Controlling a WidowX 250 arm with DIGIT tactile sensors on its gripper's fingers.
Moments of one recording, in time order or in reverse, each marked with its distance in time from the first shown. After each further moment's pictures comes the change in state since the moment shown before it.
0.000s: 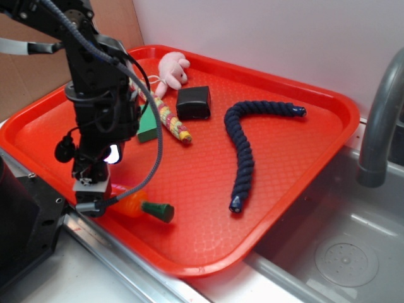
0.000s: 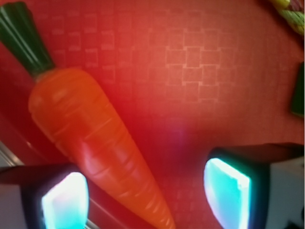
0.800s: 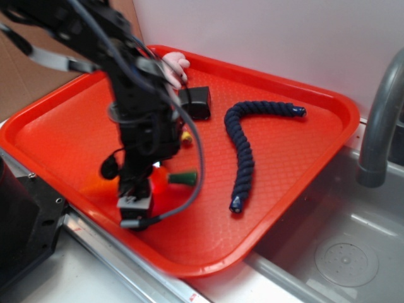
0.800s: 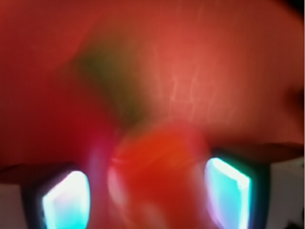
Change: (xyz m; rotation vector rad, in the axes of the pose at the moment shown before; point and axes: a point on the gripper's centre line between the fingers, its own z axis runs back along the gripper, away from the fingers) arm 0.043 -0.011 -0.021 0.040 -0.035 -0.115
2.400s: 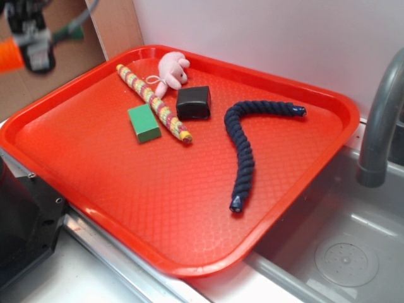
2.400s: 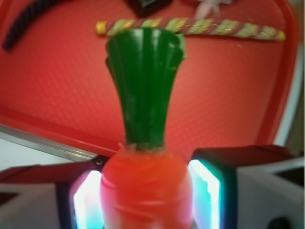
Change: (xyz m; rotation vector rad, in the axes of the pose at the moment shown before) arm -0.101 0.061 0.159 -0.074 0.041 0.677
